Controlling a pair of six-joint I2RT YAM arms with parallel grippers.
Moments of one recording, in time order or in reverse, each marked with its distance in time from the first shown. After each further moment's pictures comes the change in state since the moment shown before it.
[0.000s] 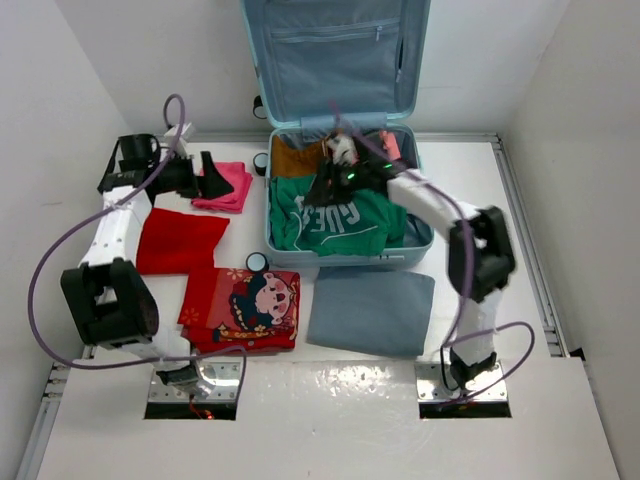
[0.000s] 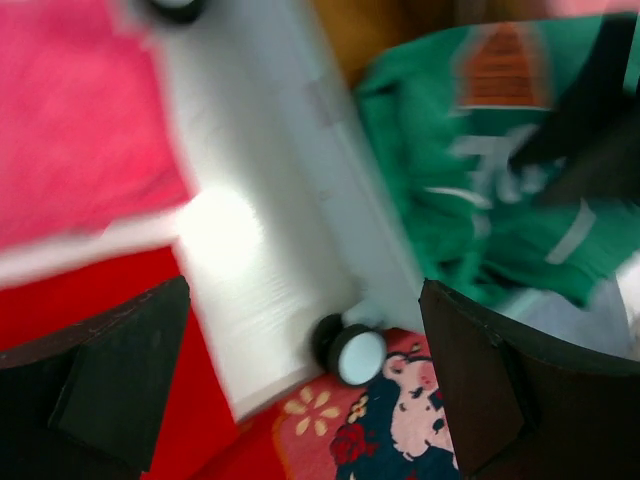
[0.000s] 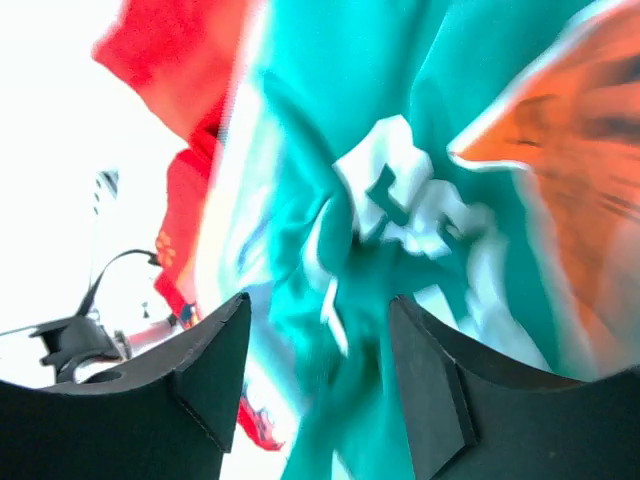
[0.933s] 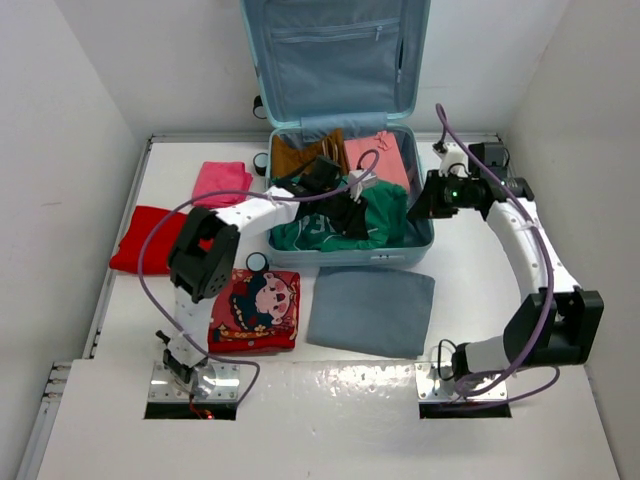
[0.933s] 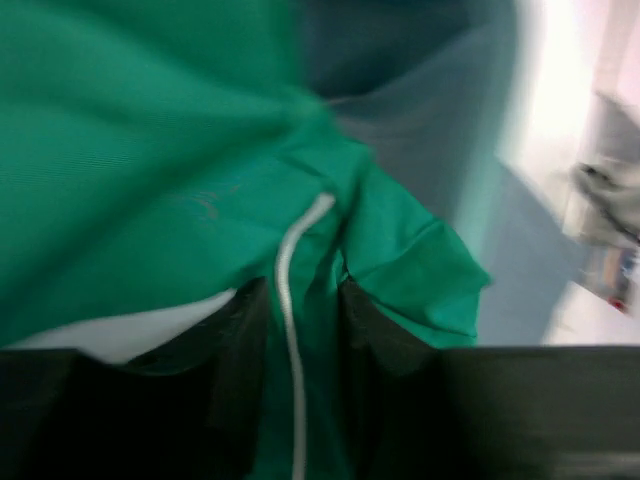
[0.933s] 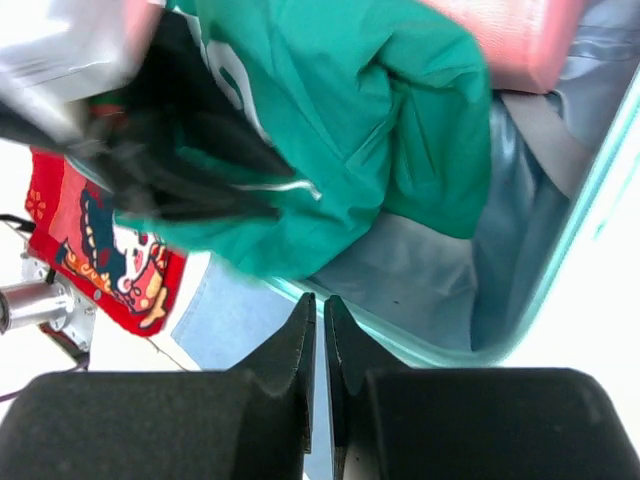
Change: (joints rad) left arm -0.855 0.465 0.248 0.259 -0.053 -0.061; right arm -0.486 -0.613 -0.352 -0.386 -0.007 -0.442
